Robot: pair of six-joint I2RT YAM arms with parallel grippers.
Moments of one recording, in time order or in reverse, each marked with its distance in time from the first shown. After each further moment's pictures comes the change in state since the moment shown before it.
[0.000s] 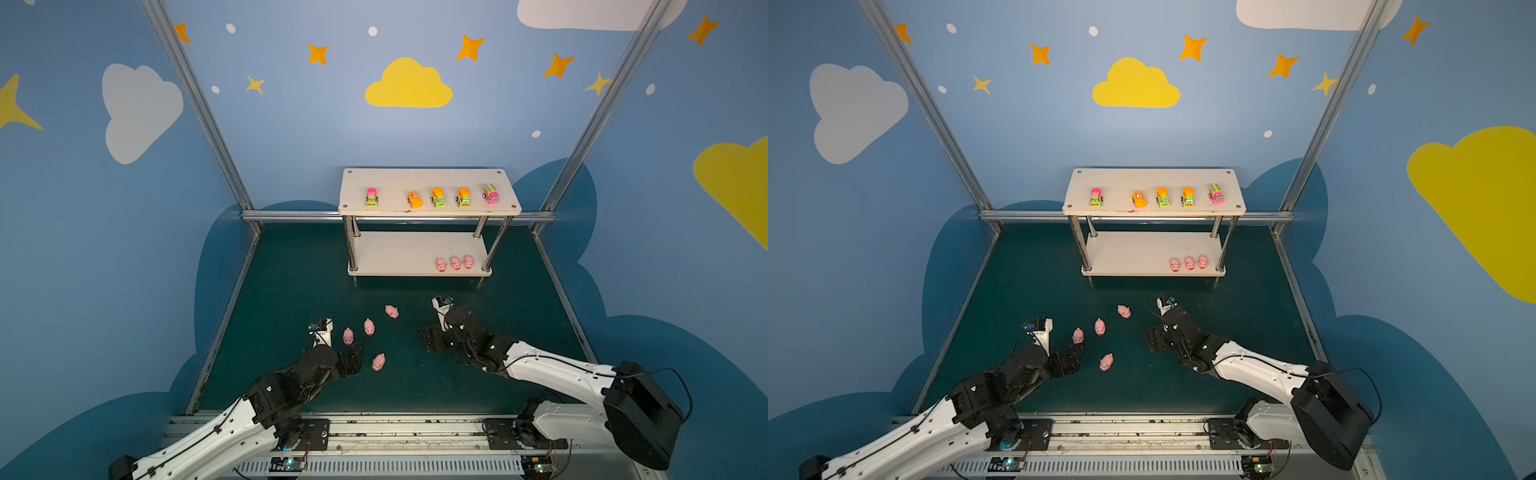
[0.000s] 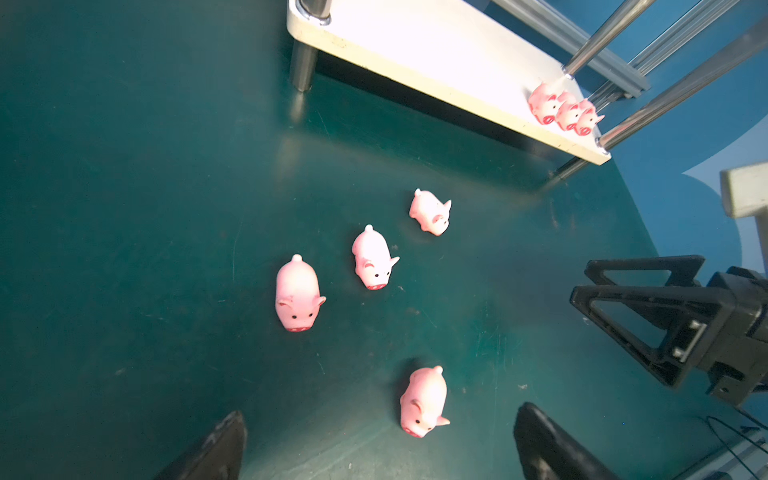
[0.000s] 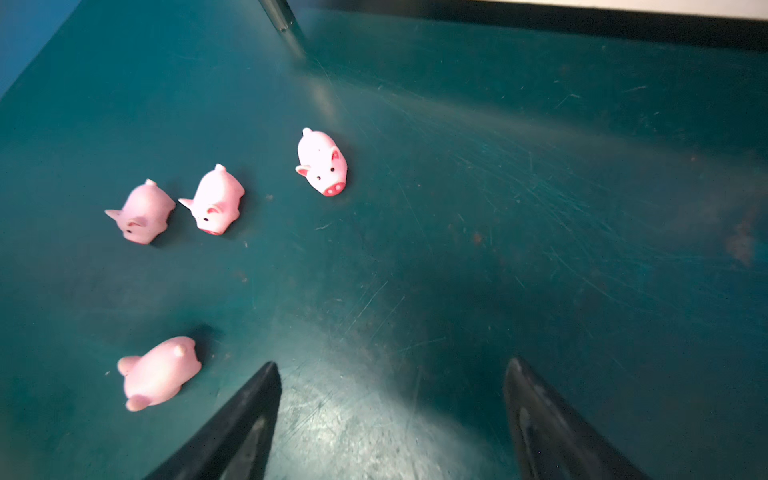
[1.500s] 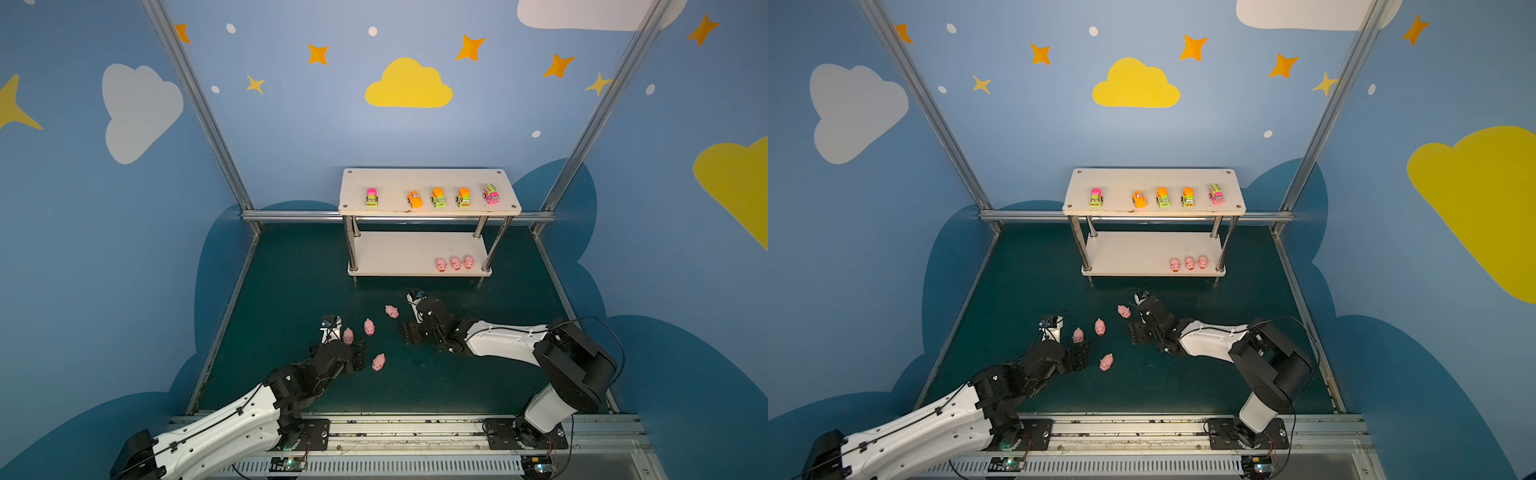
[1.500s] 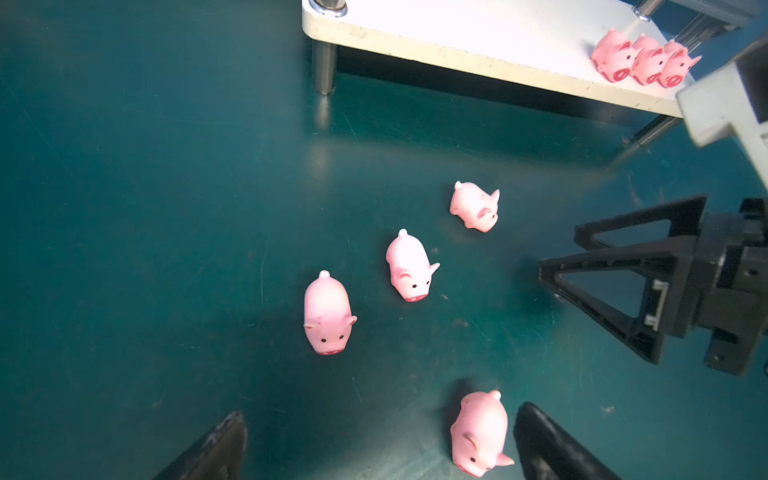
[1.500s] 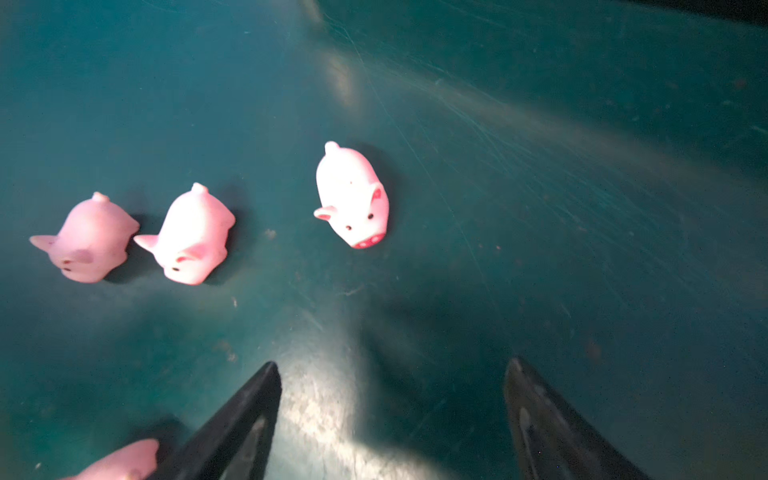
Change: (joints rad) left arm -0.001 0.192 -0.003 0.109 -0.085 0.101; right arm 0.012 0.382 0.222 0.104 -0.052 -0.058
